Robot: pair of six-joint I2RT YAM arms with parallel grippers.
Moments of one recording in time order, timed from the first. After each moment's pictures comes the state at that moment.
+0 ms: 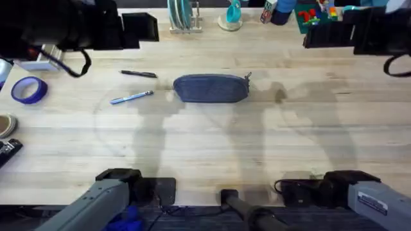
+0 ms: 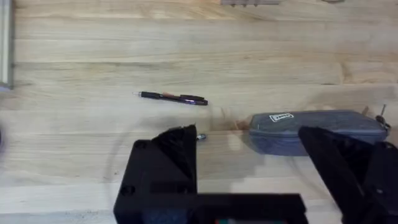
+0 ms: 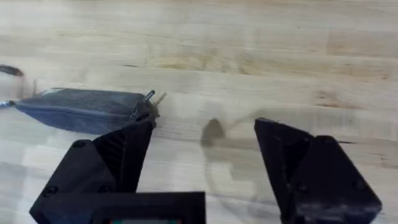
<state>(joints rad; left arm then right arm) -0.01 1.10 1.26 -0.99 0.06 -0.05 0.01 1.12 1.21 -0.96 -0.16 0.03</state>
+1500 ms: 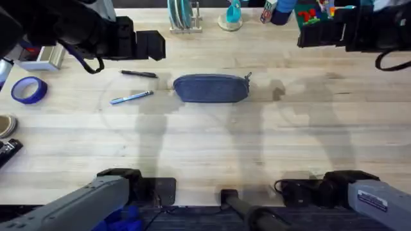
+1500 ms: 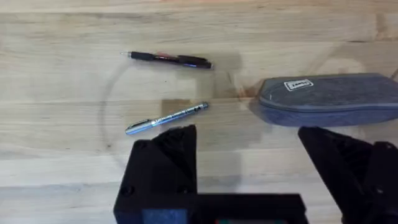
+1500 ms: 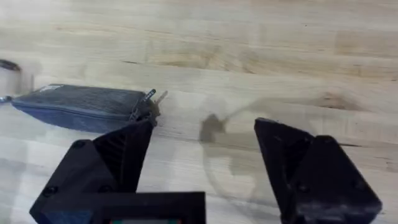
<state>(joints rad) -0.01 1.26 1.28 -1.10 0.07 -0.04 0.03 1.18 1.23 -0.96 -0.16 0.03</state>
